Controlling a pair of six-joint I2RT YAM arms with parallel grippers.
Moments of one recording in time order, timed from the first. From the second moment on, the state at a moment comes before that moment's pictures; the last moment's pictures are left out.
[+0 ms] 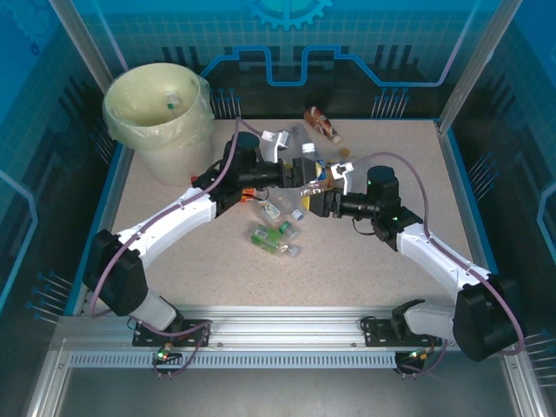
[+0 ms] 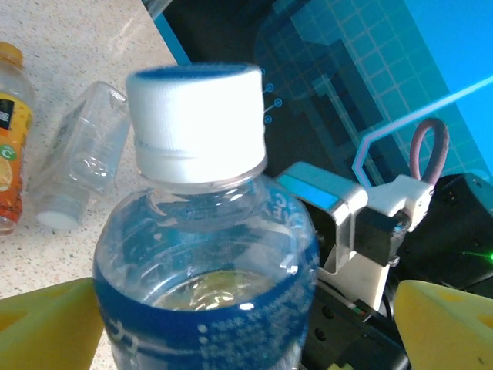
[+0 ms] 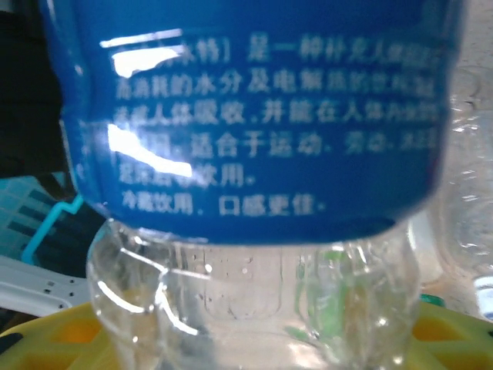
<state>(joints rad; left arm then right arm) -0.58 1.54 1.26 -0.03 0.57 -0.74 0.36 1.22 0.75 0.13 -0.82 0.54</state>
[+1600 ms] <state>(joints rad) -0.55 1.47 1.25 -0.24 0.11 -0.63 0.43 1.16 0.80 -0.15 -0.40 0.47</state>
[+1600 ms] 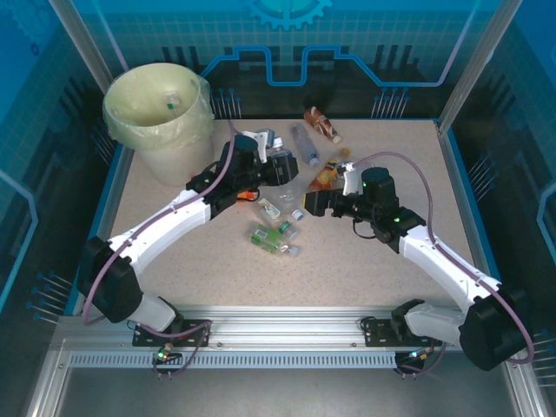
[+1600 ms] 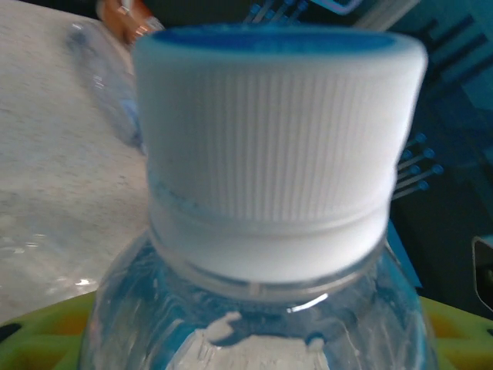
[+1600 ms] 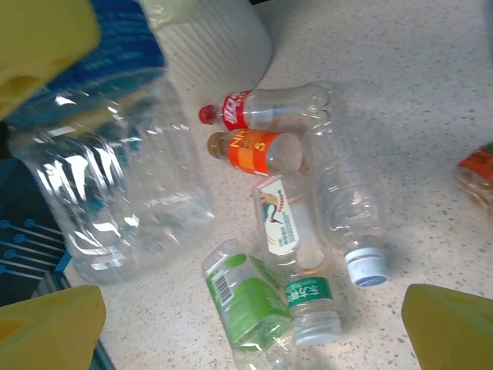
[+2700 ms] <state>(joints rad) 0.02 1.67 1.72 -0.14 -0.20 -0.63 0.43 1.14 0.85 -0.30 -0.29 0.42</state>
